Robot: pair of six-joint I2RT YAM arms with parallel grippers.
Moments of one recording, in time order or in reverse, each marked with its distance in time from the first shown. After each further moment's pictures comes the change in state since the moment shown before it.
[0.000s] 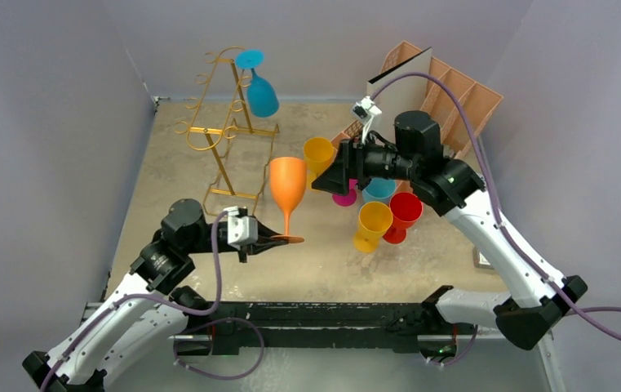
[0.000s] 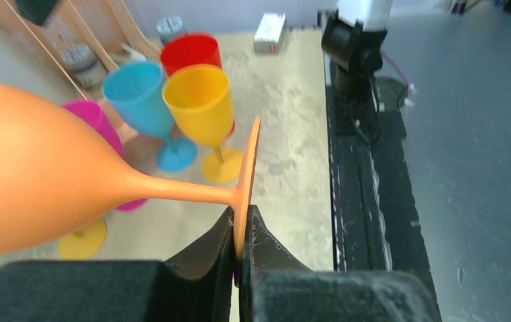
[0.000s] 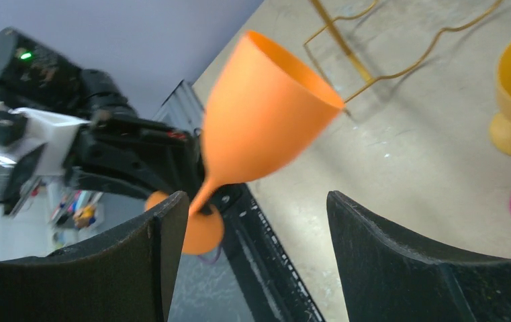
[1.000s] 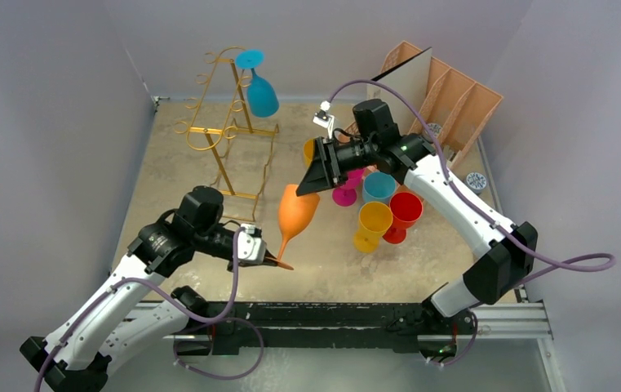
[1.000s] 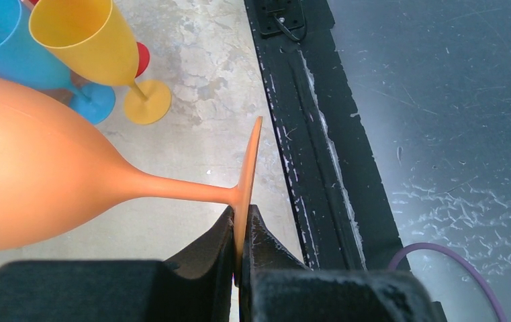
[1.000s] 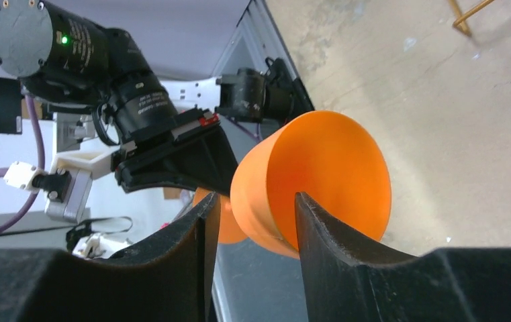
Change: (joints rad) left arm 0.000 0.176 0.243 -0.723 0.120 0.568; right arm -0.021 0.332 0.124 -0.054 -0.391 0.105
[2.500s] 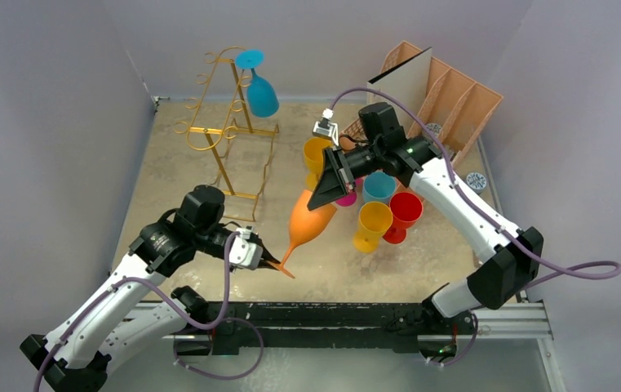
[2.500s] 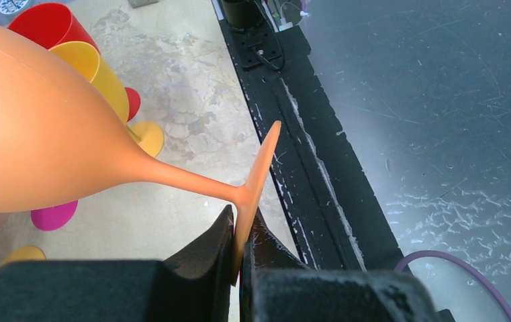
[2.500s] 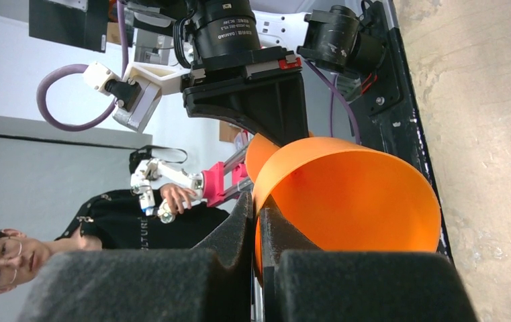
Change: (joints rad) left arm -0.007 0.019 0.001 0.034 0.107 0.042; right arm -0.013 -0.032 -0.038 -0.063 -0.346 -0.034
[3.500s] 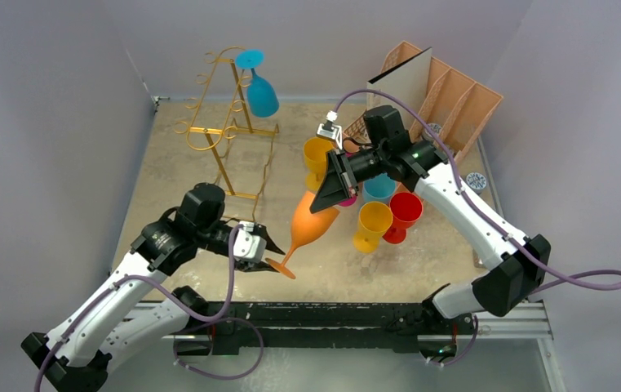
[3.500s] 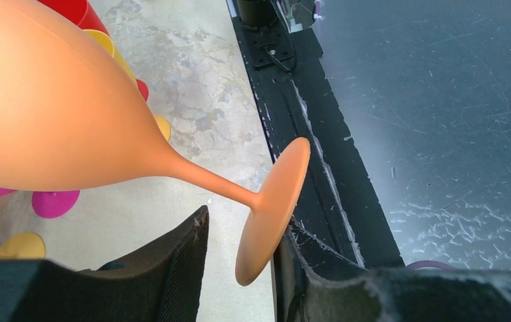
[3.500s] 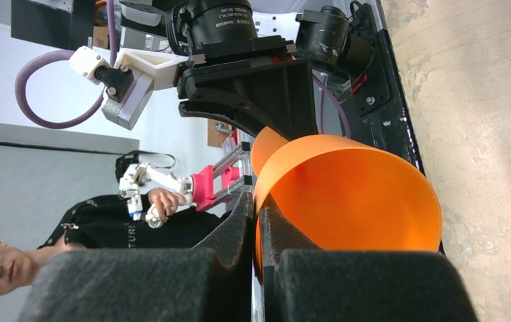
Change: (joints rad) left arm 0.001 0.005 -0.001 0.046 -0.027 -0.070; right arm 0.002 -0.053 -0.033 0.000 0.048 -0.012
